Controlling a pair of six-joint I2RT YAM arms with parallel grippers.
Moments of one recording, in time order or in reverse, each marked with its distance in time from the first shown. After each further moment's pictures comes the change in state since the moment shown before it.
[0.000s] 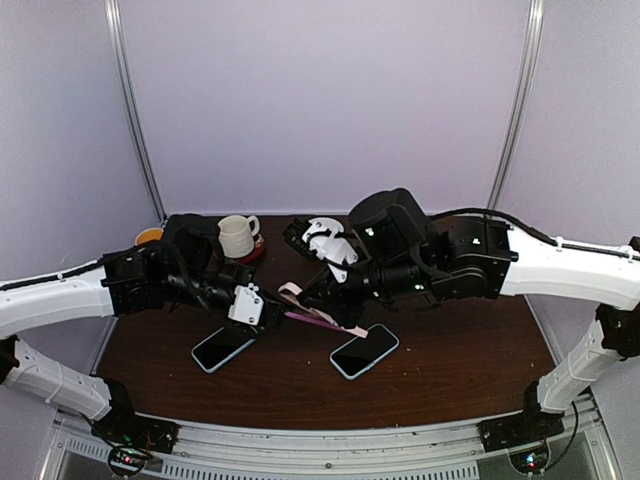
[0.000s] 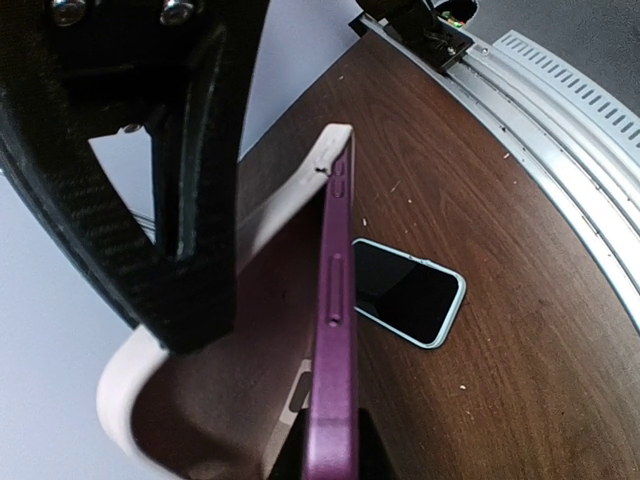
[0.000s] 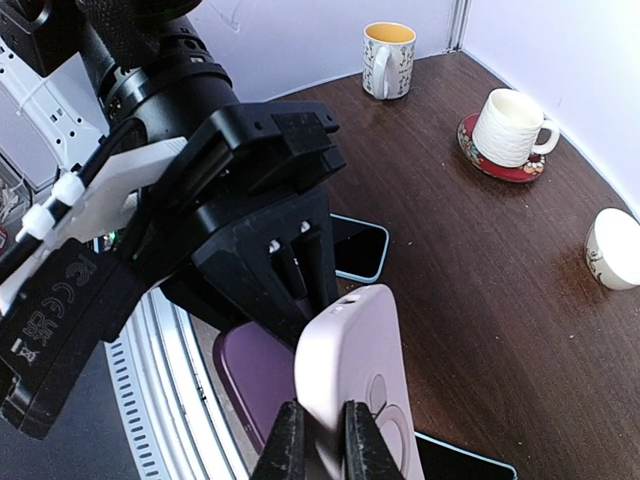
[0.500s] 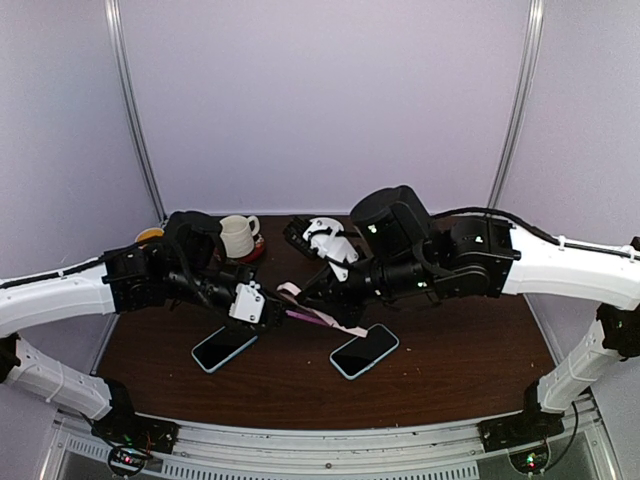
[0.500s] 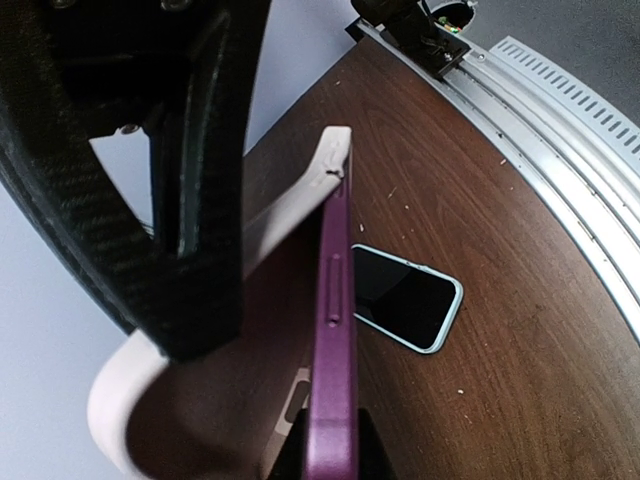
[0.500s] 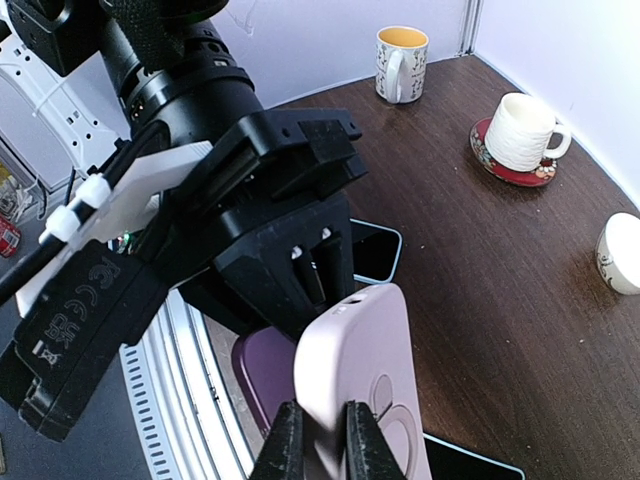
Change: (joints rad) left arm 0.000 0.015 0.024 -0.022 0.022 0.000; right arm -0.011 -0.005 0.004 0.003 -0.026 0.003
